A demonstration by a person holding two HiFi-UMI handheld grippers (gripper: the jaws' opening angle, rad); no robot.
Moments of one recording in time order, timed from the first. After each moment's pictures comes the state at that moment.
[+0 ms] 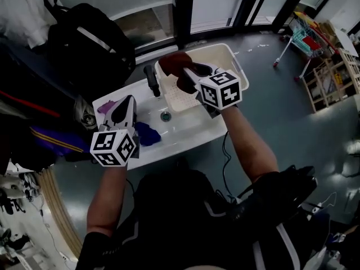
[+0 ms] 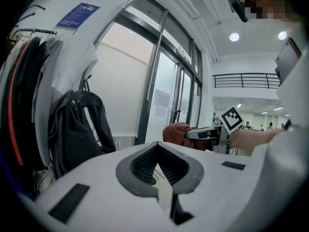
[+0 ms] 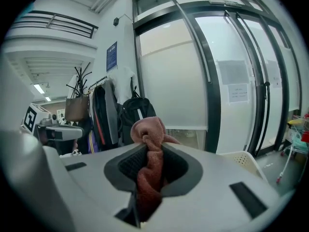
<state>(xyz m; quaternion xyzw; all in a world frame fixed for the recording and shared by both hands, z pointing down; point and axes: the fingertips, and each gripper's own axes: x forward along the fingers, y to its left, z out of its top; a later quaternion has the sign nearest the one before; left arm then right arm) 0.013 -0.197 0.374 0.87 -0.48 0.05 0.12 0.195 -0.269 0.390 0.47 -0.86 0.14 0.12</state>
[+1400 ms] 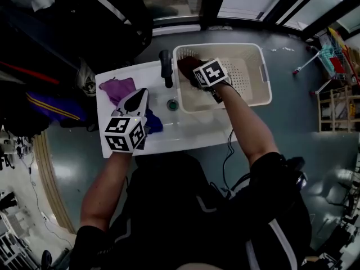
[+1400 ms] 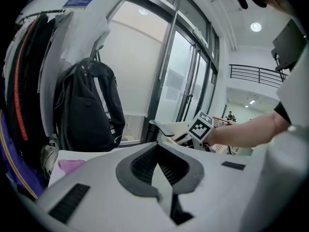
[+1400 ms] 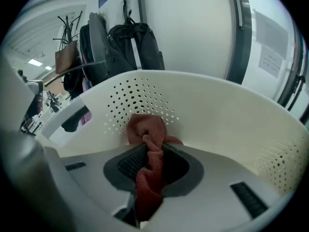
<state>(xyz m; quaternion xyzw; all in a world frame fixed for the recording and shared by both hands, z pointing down) 0.005 -0.234 0.484 0.83 -0.51 0.12 0.22 0.175 -0.361 0.622 0.37 -0.81 0.22 0.41</state>
